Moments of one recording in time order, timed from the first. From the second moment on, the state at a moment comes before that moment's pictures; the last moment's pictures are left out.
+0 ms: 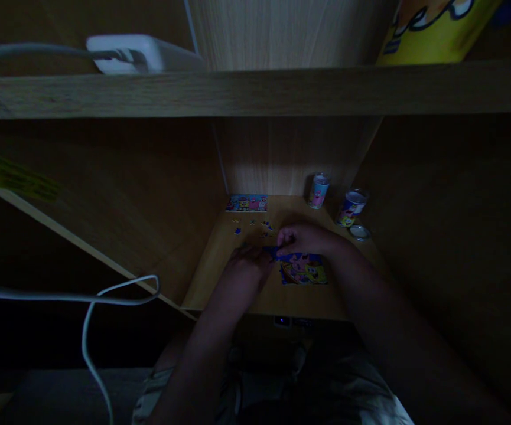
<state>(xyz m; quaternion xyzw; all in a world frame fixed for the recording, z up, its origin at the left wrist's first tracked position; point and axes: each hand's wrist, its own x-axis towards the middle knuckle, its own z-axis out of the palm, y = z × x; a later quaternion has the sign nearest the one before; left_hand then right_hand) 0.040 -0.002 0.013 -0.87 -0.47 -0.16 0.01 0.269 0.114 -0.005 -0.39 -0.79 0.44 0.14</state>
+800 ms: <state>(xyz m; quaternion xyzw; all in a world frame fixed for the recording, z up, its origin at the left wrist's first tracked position) -0.021 0.002 0.020 -0.76 -0.62 -0.11 0.17 0.282 0.123 0.008 -0.51 -0.79 0.16 0.28</state>
